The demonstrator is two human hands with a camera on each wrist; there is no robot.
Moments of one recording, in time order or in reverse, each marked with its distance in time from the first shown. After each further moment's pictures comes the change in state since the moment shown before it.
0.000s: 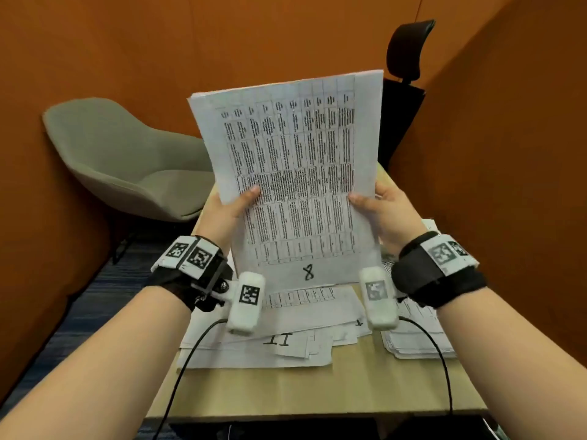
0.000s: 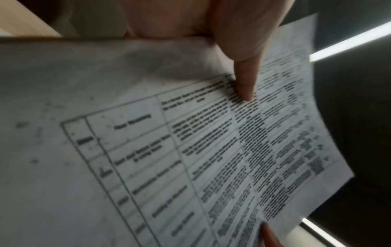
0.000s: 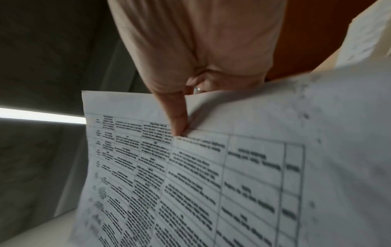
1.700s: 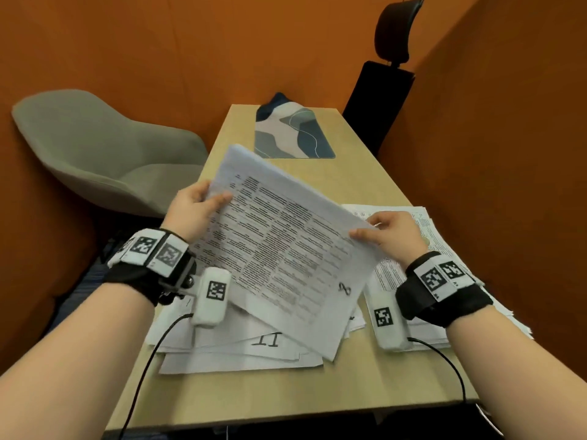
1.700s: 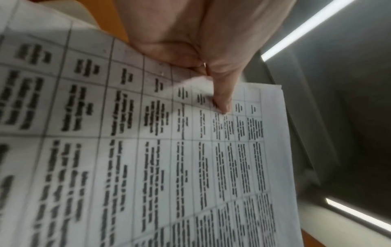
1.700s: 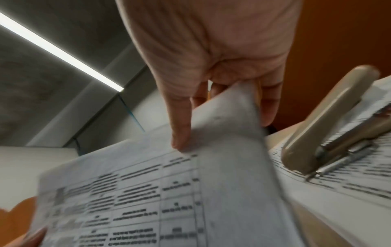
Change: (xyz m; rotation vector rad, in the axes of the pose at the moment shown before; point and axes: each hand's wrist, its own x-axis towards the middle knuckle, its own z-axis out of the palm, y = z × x) left_hand 0.017 -0.002 -0.022 0.478 -0.126 0.072; right_hand 0.003 0.057 -0.046 -0.514 0.193 0.118
